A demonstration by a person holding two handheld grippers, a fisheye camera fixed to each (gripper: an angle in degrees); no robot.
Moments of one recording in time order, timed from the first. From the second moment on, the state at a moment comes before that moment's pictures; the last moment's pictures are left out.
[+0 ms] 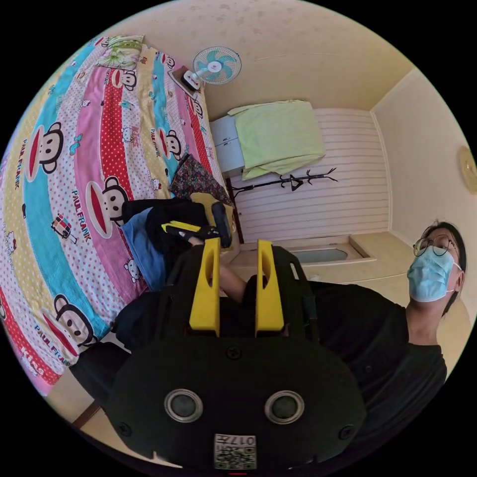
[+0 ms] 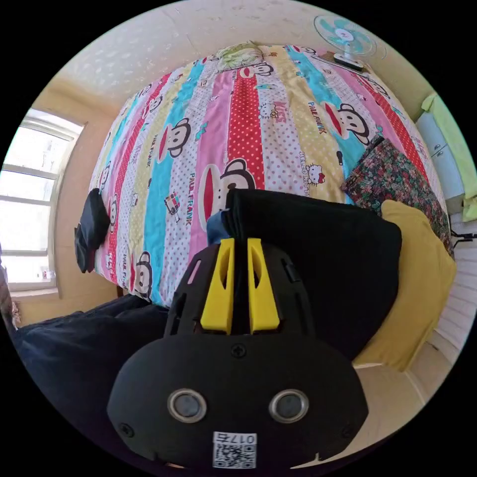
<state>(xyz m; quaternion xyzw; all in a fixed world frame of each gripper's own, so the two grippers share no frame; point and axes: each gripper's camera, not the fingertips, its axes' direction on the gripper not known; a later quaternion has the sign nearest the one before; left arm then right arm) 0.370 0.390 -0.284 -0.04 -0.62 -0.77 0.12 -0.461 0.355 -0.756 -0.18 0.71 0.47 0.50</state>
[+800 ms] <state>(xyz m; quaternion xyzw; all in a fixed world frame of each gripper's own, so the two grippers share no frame) 0.411 0.376 -0.357 0.08 -0.58 -0.80 0.13 -0.743 0.175 -0.686 0.13 0.51 -0.04 0.85</state>
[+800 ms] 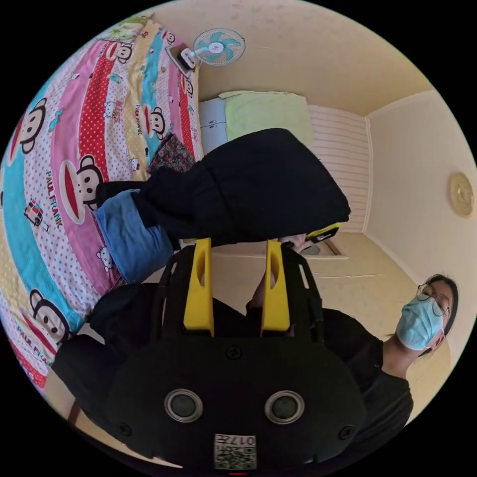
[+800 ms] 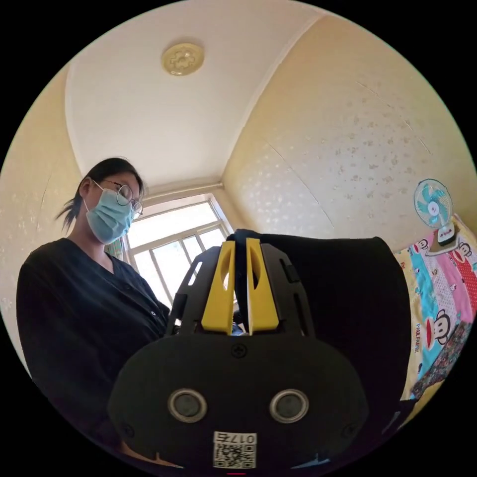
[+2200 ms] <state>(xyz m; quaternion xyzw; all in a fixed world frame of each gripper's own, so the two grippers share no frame) 0.341 0.468 -0.316 -0.10 -0.63 -0.75 0.17 -0.490 0.251 -0.364 -0.38 0.59 0.22 0.68</state>
